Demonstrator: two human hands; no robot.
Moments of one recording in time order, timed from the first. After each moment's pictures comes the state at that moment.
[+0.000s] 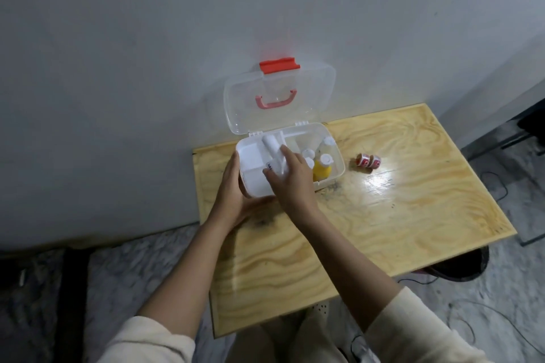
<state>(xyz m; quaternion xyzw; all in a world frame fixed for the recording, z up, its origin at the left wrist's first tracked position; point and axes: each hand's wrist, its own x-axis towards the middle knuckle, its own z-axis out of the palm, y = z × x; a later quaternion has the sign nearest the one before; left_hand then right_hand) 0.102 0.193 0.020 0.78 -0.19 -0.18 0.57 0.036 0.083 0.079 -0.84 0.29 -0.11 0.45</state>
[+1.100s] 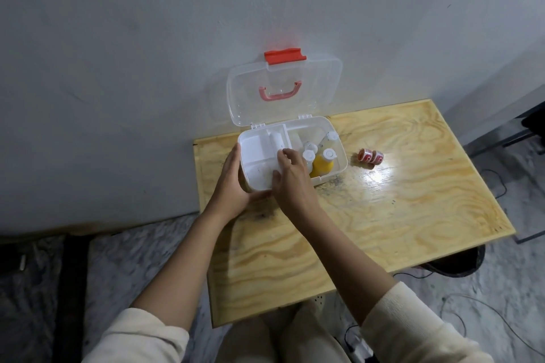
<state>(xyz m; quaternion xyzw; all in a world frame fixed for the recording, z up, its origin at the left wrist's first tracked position) 0.102 0.202 0.015 0.81 -0.21 -0.18 0.52 0.031 0.083 0.066 -0.93 0.22 -0.05 0.30</state>
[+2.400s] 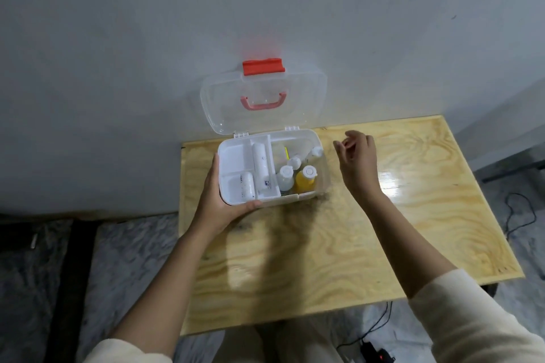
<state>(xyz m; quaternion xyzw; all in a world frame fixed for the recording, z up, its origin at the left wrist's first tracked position) 0.077 0.176 0.026 0.78 -0.15 -0.15 0.59 0.029 -0.090 0.057 -0.86 0.28 -0.17 0.40</state>
